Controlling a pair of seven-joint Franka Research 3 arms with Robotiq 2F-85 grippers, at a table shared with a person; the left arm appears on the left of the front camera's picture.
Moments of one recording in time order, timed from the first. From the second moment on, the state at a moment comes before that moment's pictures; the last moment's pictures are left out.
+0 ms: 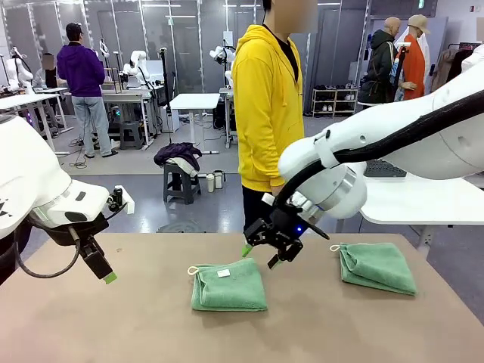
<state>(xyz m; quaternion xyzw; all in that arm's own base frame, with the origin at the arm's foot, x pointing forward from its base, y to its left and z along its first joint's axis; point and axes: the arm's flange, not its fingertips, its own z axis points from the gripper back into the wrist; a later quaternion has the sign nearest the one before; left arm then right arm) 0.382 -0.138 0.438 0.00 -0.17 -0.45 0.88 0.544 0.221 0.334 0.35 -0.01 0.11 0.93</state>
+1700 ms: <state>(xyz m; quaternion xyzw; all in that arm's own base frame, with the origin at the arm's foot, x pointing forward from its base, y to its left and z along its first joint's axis) 0.382 -0.138 0.438 0.00 -0.17 -0.45 0.88 0.551 0.230 0.257 0.44 0.02 0.05 0.90</state>
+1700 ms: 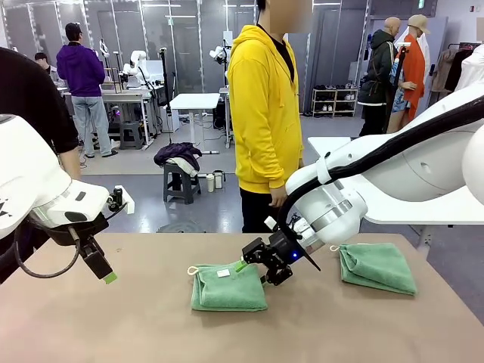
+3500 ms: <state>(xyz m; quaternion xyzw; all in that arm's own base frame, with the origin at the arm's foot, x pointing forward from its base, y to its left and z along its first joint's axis) 0.382 -0.138 0.437 0.00 -0.17 -0.45 0.88 0.547 0.230 0.297 0.42 -0.02 0.07 0.90</state>
